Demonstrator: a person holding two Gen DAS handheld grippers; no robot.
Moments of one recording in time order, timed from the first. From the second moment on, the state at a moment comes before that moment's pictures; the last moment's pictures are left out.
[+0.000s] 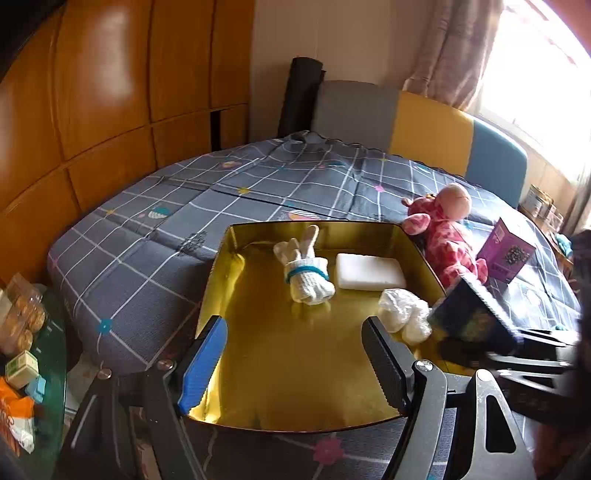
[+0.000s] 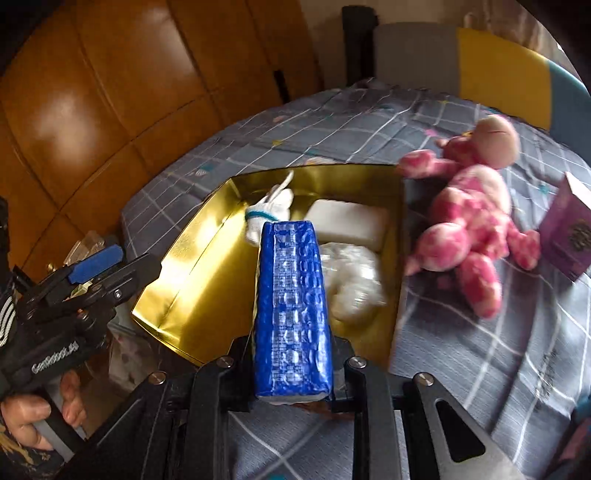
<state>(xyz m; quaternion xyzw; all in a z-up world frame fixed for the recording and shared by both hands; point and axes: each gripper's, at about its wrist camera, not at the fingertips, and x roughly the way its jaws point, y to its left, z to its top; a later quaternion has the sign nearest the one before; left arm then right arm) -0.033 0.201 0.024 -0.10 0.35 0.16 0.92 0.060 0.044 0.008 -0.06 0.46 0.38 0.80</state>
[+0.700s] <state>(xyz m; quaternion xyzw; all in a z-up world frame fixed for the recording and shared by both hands) -0.037 0.226 0.000 -0.14 0.36 0.18 0.90 0.096 0.077 -0.023 -0.03 0.49 0.34 0.81</state>
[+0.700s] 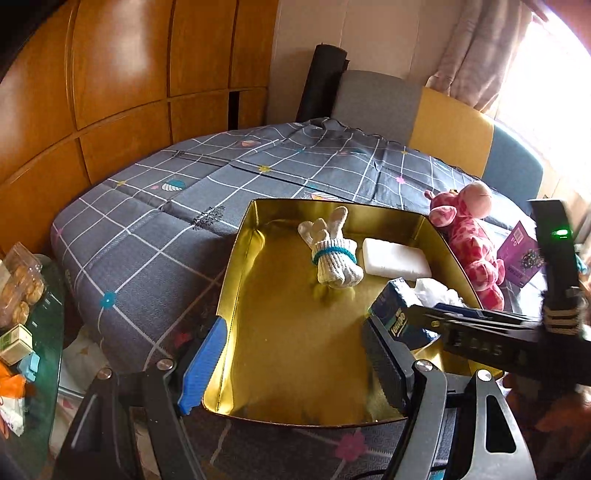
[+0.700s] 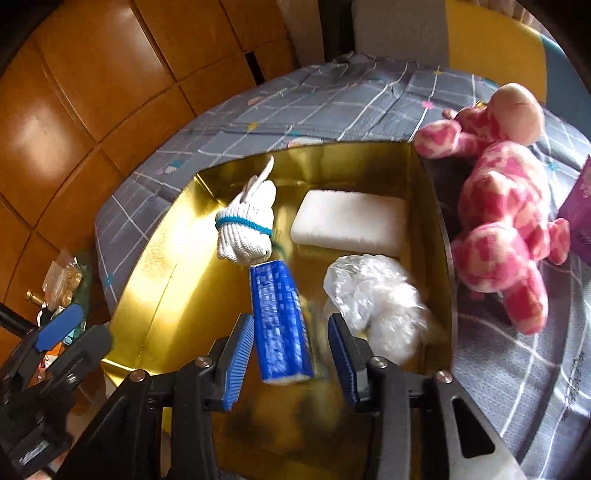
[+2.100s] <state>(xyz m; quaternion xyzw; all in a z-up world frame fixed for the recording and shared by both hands) -0.012 0.127 0.017 -0.05 0.37 0.04 0.93 0.044 -0.206 0.013 -0.06 0.43 0.05 0.90</state>
